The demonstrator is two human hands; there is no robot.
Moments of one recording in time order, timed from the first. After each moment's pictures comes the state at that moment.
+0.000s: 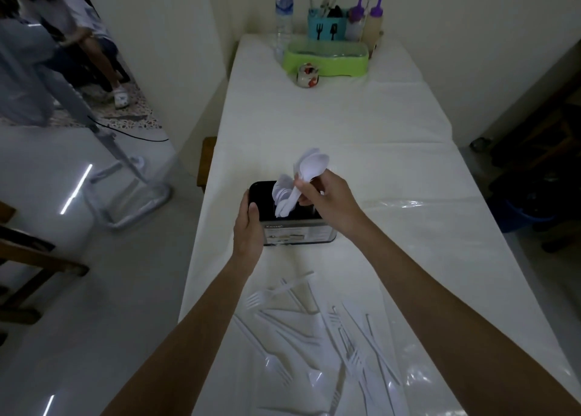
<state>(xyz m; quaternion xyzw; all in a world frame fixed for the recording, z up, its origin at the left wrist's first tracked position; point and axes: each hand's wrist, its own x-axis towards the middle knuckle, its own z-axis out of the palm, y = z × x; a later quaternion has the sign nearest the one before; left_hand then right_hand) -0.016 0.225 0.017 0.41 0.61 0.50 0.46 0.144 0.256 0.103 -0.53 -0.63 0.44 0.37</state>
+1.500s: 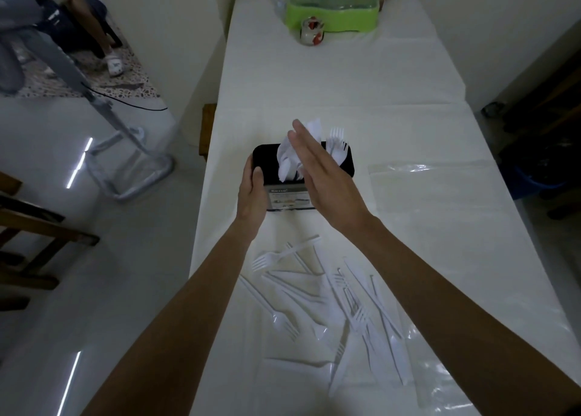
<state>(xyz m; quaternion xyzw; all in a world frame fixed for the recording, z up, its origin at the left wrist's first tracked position) -0.009 0.215 0.042 0.39 0.64 0.46 0.48 0.140 0.220 0.075 -0.41 -0.85 0.09 0.32</state>
